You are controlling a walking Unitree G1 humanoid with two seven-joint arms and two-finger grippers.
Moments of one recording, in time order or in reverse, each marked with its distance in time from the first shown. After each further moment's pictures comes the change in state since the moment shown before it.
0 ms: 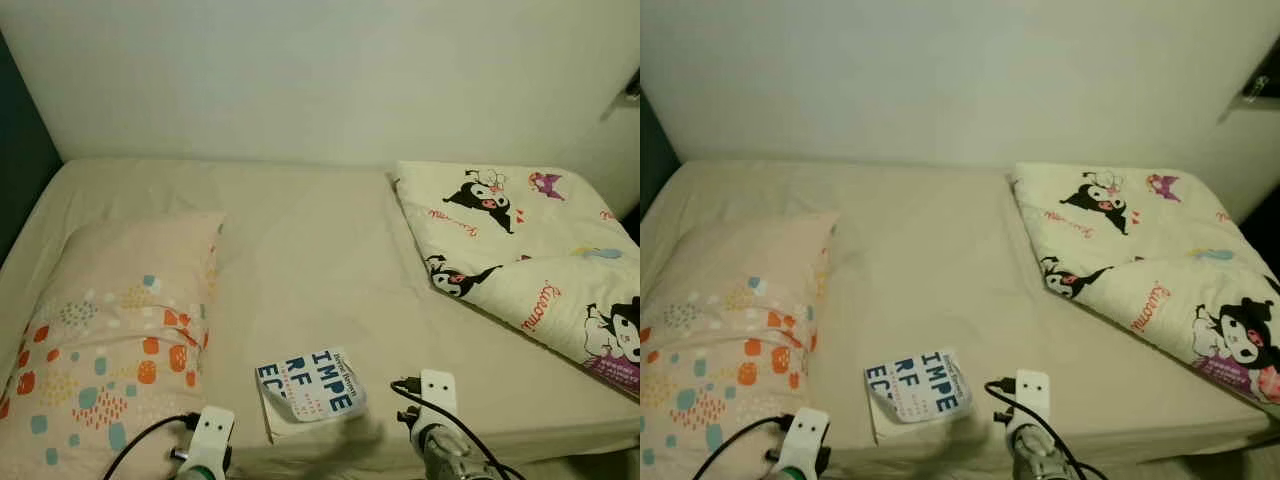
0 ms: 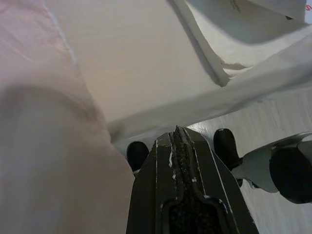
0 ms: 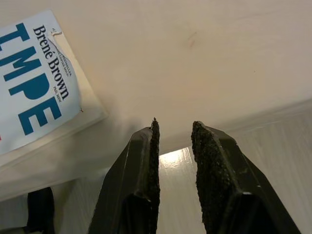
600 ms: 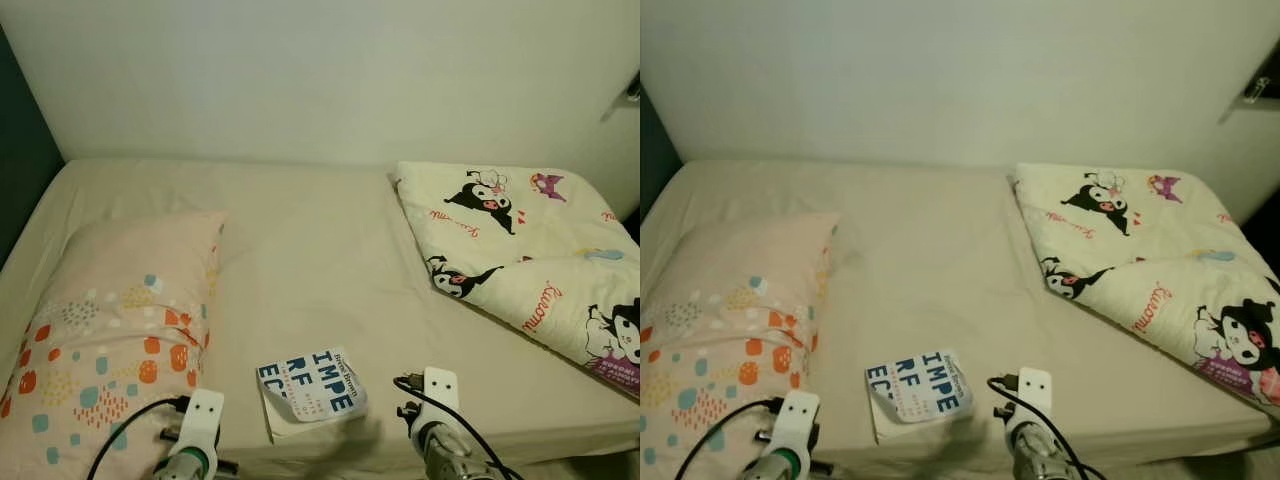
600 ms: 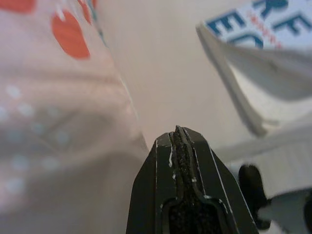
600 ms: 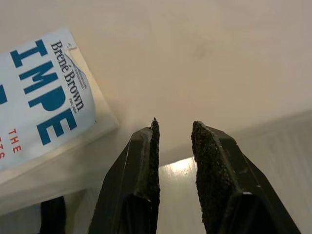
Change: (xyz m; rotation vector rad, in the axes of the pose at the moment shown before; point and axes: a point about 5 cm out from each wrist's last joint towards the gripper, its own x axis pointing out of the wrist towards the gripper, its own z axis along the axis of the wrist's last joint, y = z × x) left arm 0.003 0.021 0.031 -0.040 -0.141 0.099; right arm 0.000 0.003 0.005 0.013 -0.053 0.039
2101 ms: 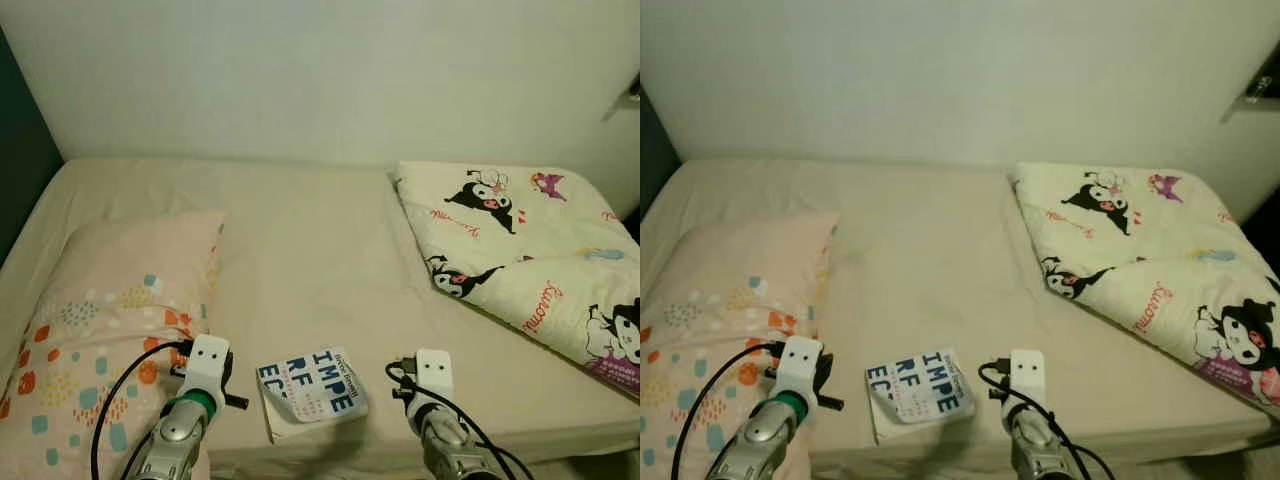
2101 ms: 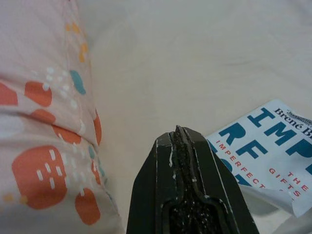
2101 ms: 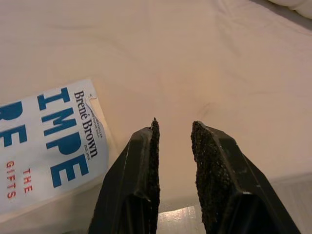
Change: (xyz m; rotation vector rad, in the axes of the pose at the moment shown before) left arm 0.001 -0.001 0.073 0.030 -0.318 -0.077; right arm 0.000 0.005 0.023 -0.052 -0.171 0.024
